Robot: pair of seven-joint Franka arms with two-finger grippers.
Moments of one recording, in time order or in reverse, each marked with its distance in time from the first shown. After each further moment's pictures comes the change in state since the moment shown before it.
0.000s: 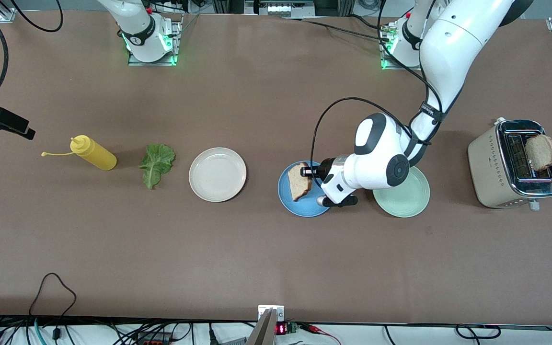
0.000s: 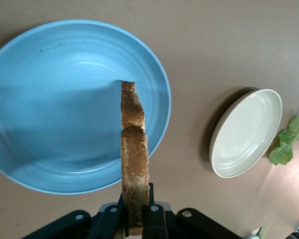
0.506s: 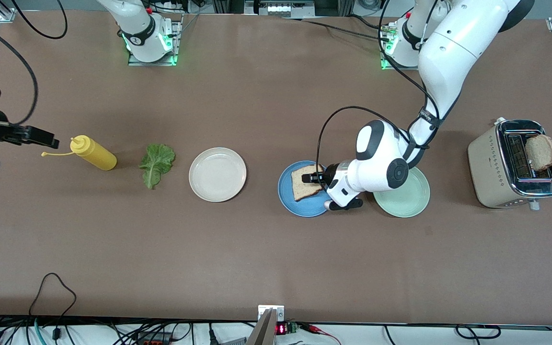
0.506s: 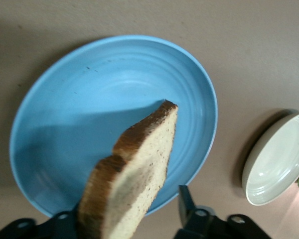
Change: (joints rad) left arm 0.012 0.035 0.019 -0.067 0.022 0.125 0.007; right arm 0.024 0.089 0.008 -0.044 0.000 -0.017 -0.002
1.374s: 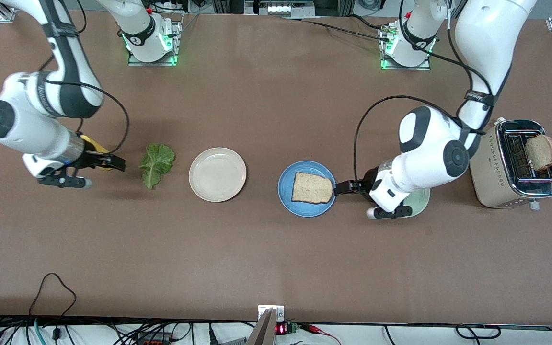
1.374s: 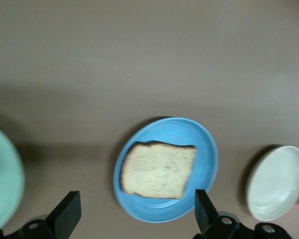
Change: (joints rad) left arm 0.105 -0.210 0.047 0.008 0.165 -0.109 0.005; right arm 0.052 0.050 0.071 -0.475 0.001 0.636 0.169
